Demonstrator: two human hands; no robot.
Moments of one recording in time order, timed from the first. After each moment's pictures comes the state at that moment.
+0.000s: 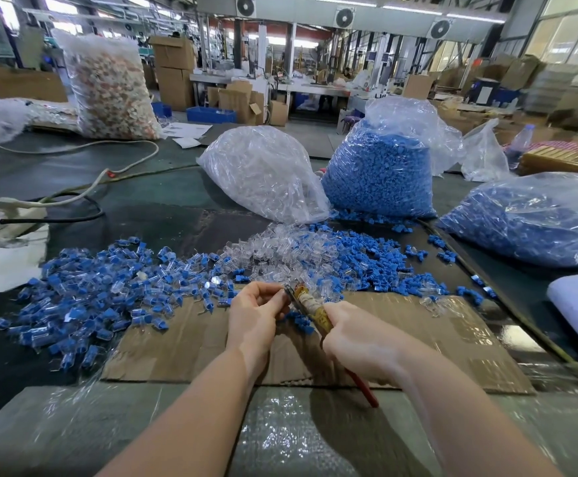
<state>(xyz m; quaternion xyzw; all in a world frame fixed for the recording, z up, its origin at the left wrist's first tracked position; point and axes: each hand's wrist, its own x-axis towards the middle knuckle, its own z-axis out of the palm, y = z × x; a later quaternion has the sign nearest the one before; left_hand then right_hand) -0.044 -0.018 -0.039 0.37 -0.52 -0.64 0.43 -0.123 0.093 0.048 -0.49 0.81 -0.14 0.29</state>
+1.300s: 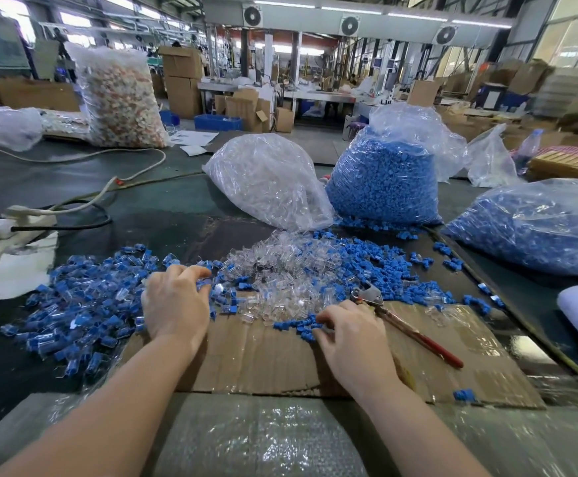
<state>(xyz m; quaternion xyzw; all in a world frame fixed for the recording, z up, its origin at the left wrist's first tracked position) 0.021 -0.073 -0.023 0.57 -0.75 -0.07 0.33 -0.141 0.080 -0.022 -0.53 0.82 -0.22 -0.04</state>
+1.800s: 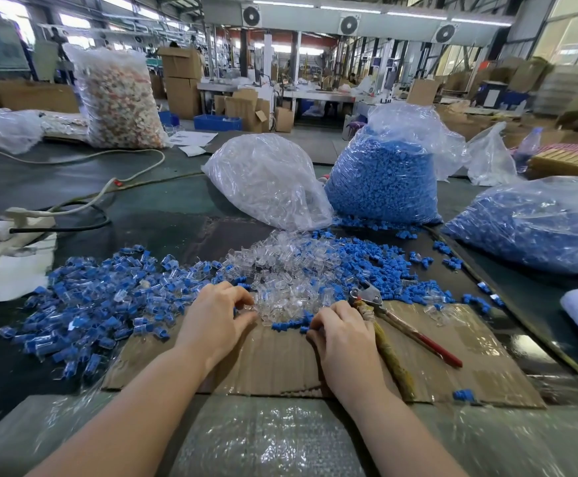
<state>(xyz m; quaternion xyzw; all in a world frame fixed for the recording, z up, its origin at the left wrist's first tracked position) 0.006 -0.055 -0.029 0.40 -0.87 -0.15 0.26 -0.139 0.075 -0.041 -0.54 0.81 -0.24 -0.06</state>
